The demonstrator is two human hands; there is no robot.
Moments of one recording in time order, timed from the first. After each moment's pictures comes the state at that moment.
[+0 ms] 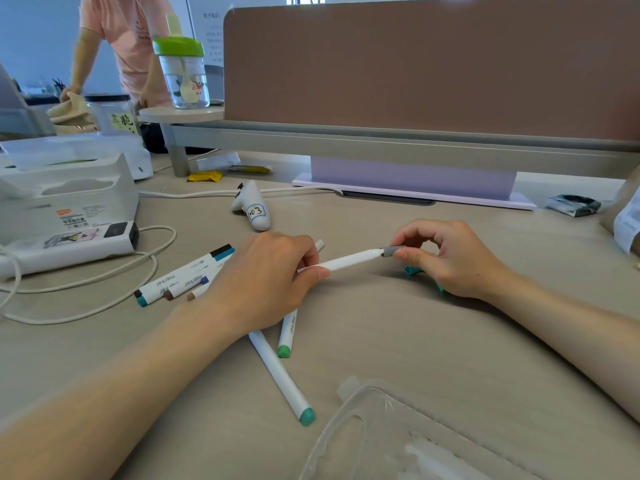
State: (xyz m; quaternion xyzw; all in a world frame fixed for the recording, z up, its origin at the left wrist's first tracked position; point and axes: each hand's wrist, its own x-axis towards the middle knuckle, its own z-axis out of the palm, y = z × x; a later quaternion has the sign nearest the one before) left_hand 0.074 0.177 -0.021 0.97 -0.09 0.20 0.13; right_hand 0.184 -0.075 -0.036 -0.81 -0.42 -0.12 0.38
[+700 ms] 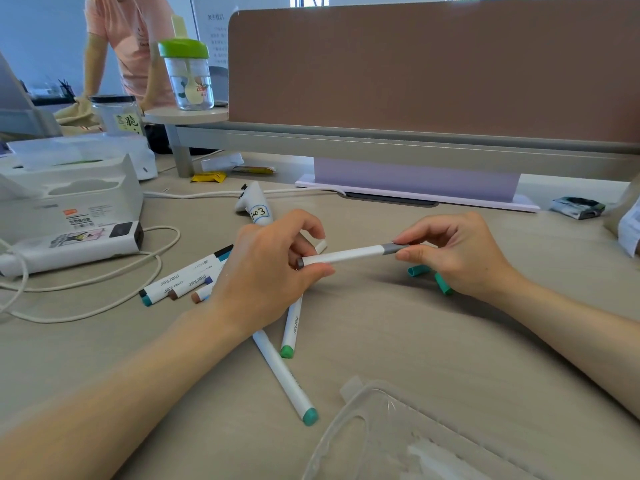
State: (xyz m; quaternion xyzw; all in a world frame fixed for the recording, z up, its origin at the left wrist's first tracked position) left_hand 0.067 0.175 -0.023 0.88 -0.14 0.36 0.27; right_hand 0.173 -0.067 -0.027 -0.77 -0.38 -0.12 0.50
